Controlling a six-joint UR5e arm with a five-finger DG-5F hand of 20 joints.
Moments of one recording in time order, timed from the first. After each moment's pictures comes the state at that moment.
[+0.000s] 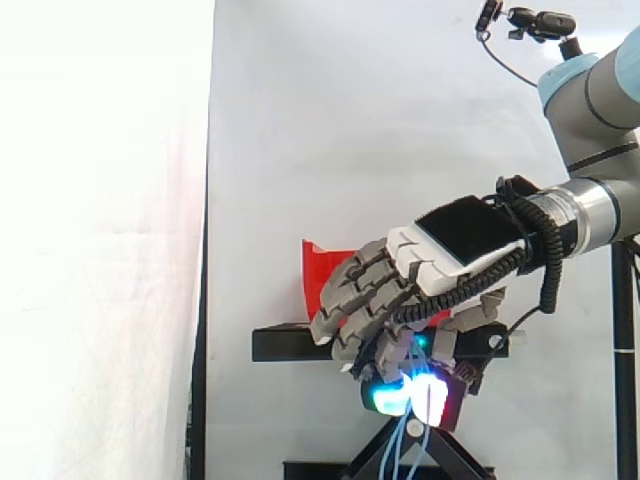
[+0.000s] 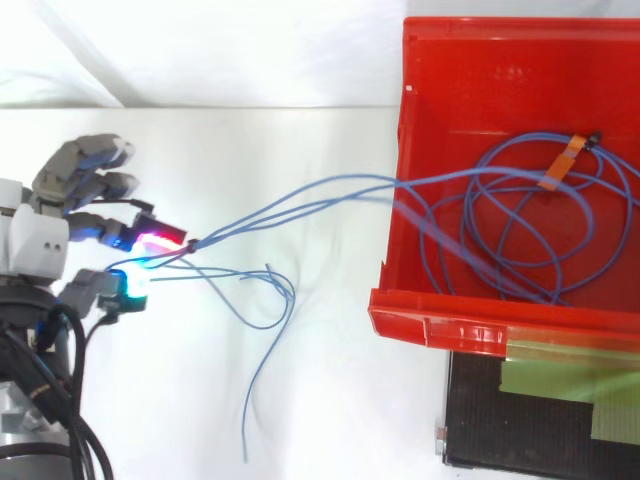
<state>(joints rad) 0.05 -2.27 -1.02 -3.31 -1.93 -2.36</state>
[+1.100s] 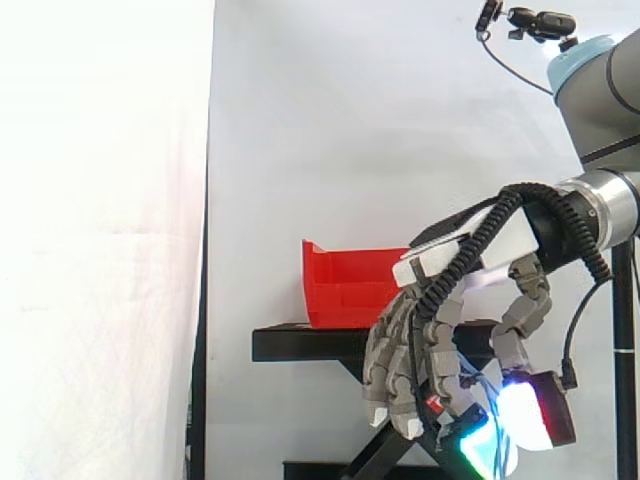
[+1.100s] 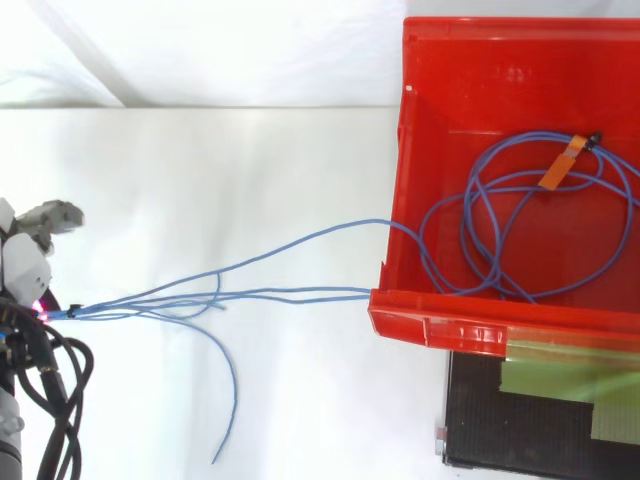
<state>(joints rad) 0.11 -2.27 -1.02 -3.34 -1.89 -1.52</state>
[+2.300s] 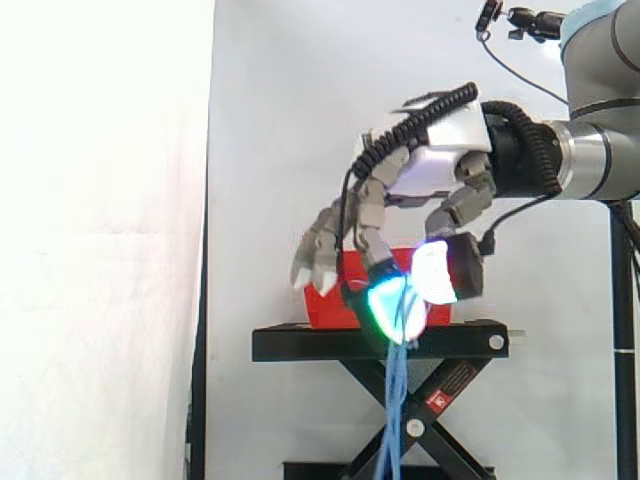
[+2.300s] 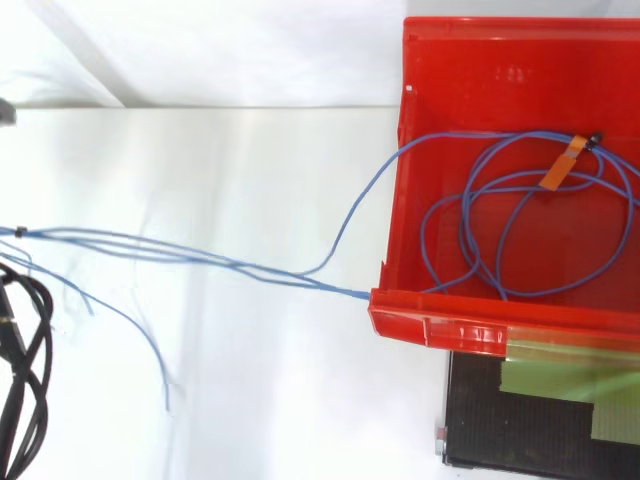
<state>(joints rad) 0.11 -2.24 -0.98 -3.13 -1.86 -1.34</state>
